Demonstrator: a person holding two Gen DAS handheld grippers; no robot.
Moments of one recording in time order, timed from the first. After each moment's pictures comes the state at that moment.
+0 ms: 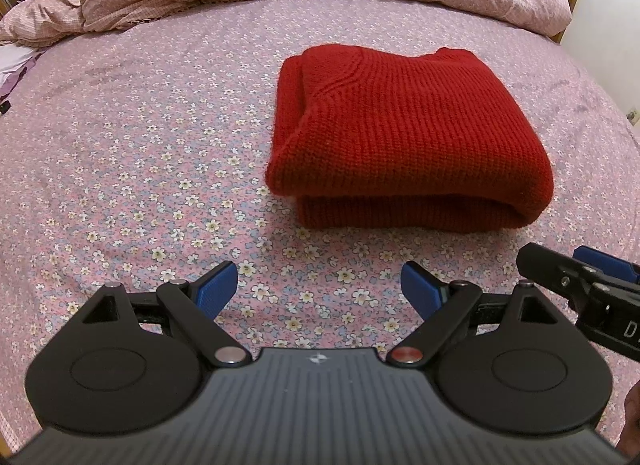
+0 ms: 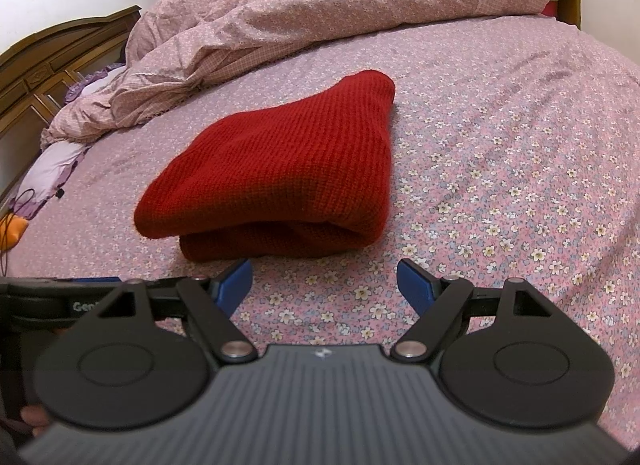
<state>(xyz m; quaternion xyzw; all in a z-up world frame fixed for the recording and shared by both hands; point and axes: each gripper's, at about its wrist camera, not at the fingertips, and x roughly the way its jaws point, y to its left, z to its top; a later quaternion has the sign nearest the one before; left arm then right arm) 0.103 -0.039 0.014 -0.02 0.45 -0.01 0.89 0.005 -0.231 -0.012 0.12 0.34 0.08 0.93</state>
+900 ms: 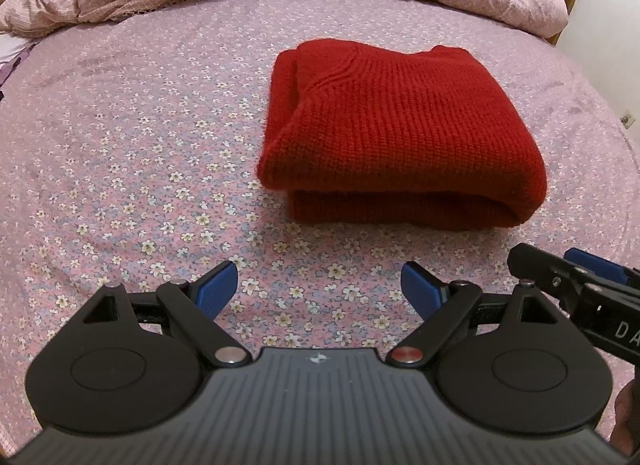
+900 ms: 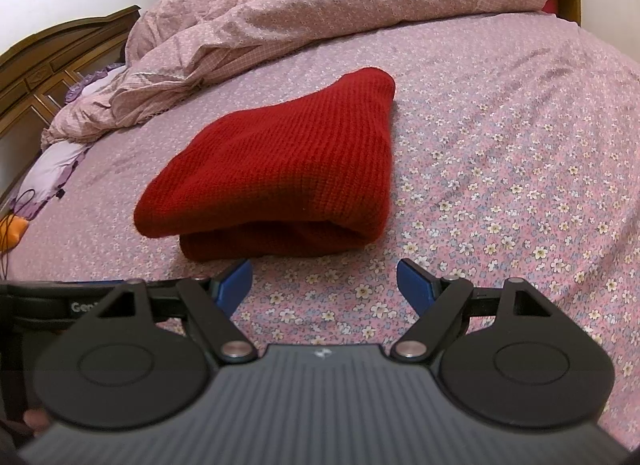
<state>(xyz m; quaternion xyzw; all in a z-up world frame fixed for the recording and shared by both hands) 0.104 -0.037 0.013 -0.03 0.46 -0.02 0.89 0.006 -0.231 -0.012 0.13 0.35 0.08 0.93</state>
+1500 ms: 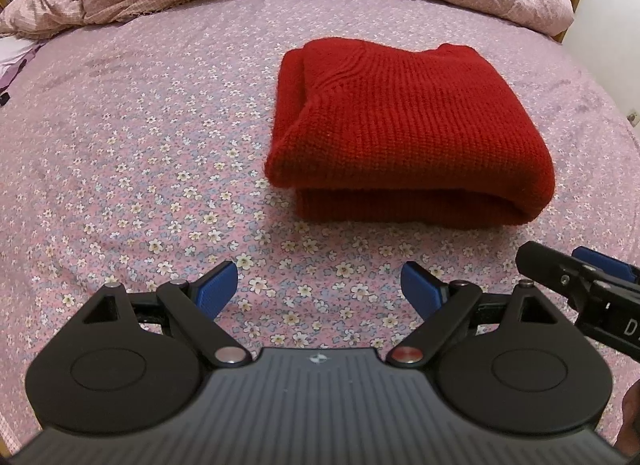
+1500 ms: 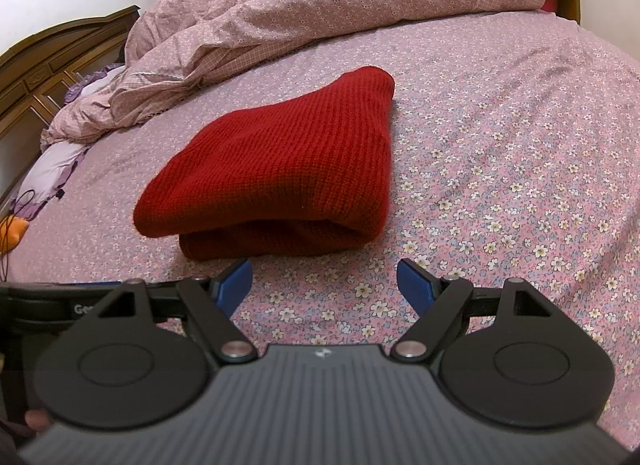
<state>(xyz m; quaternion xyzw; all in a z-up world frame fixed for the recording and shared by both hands) 0.103 -0.038 0.015 -0.03 0.46 -0.01 0.89 0.006 -0.232 -0.013 0.13 0.35 0.08 0.93</state>
